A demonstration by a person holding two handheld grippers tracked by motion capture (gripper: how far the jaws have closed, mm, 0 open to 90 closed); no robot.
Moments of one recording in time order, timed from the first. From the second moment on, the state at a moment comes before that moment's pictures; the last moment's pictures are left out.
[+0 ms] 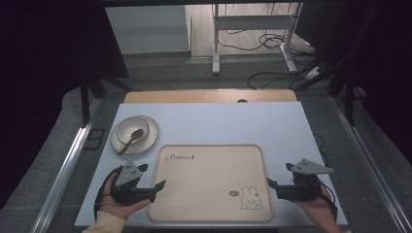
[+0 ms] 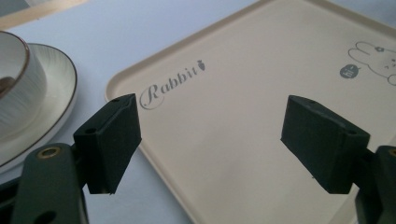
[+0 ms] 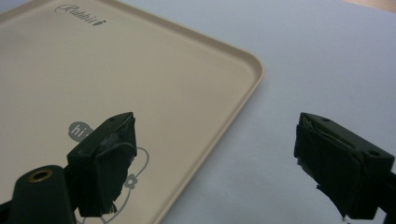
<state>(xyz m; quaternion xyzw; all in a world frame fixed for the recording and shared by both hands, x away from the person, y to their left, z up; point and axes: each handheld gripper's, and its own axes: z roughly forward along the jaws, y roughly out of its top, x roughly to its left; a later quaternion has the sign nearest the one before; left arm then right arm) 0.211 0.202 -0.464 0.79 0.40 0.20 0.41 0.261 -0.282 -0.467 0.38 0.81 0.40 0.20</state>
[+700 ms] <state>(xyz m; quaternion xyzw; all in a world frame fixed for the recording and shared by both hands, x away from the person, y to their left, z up) 0.218 0.204 -0.430 0.79 0.39 0.25 0.41 0.259 -0.281 -0.465 0.38 0.80 0.41 0.20</state>
